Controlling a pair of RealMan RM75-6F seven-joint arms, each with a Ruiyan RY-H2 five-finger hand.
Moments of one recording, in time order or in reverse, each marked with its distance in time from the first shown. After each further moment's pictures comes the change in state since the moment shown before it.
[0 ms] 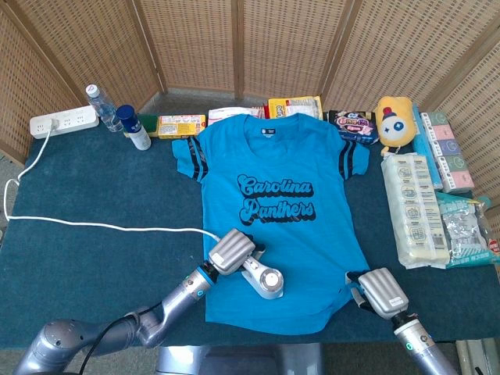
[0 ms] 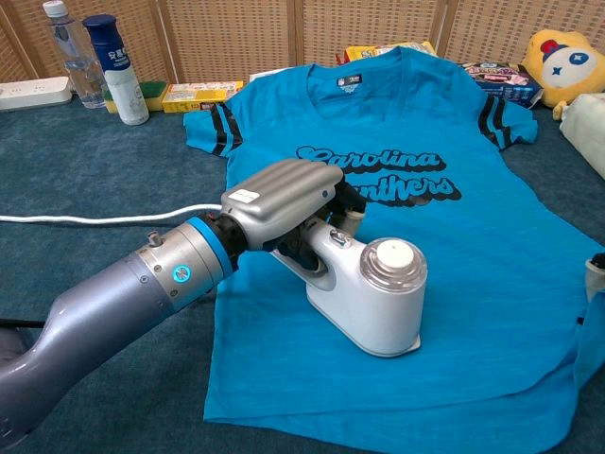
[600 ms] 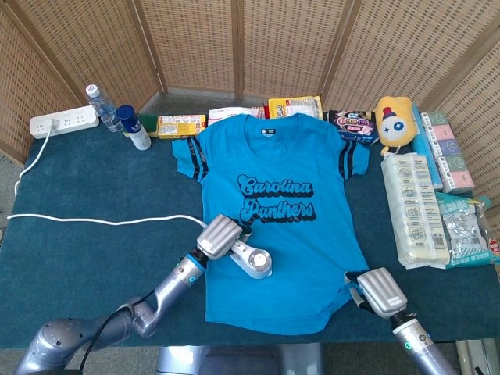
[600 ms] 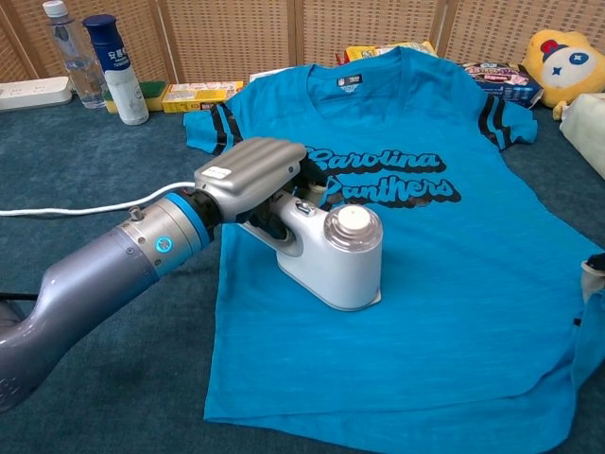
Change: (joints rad) left arm 0.001 0.007 -0.036 0.125 -0.024 -0.006 -0.012; right arm 0.004 -0.007 0.001 0.002 0.000 -0.010 -0.003
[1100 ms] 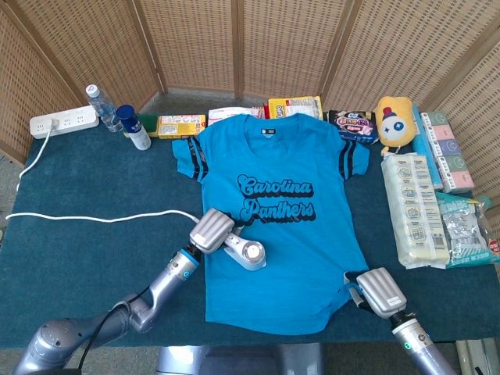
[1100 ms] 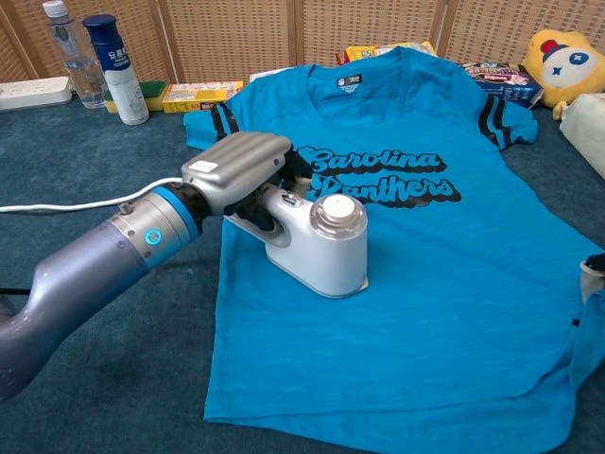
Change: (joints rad) left arm 0.005 -0.001 0.005 0.033 0.003 0.013 -0.030; right arm 0.000 0.001 0.001 -0.004 0.002 -0.002 -0.004
